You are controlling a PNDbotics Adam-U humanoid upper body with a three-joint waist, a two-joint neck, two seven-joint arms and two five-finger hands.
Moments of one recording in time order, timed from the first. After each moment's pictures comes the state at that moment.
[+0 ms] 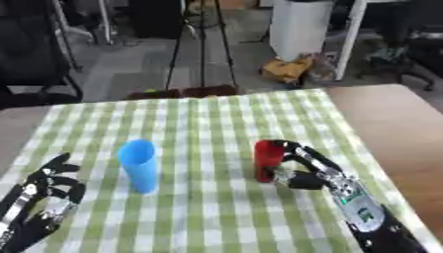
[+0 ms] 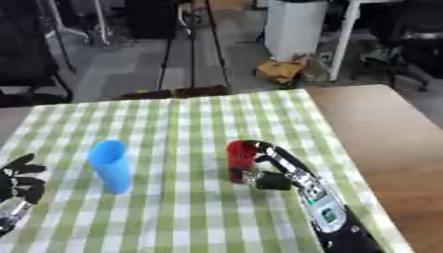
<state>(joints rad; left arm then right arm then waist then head) -0.20 0.32 -0.08 -1.64 -0.31 -0.10 -0.23 -0.50 -0.23 0.01 -1.10 0.41 -0.32 0.32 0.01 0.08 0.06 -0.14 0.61</state>
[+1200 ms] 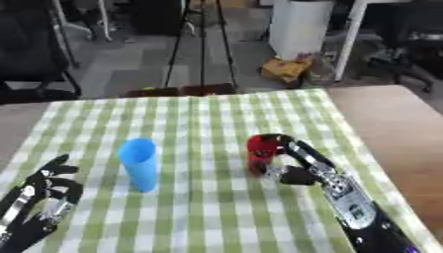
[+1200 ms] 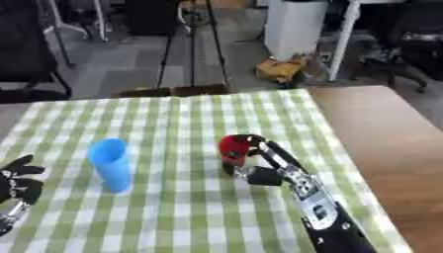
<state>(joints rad) -0.21 0.32 -0.08 -1.64 -0.31 -0.09 -0.23 -0.51 -0.21 0.00 -1.13 0.41 -0.33 0.30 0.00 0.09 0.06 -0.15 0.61</state>
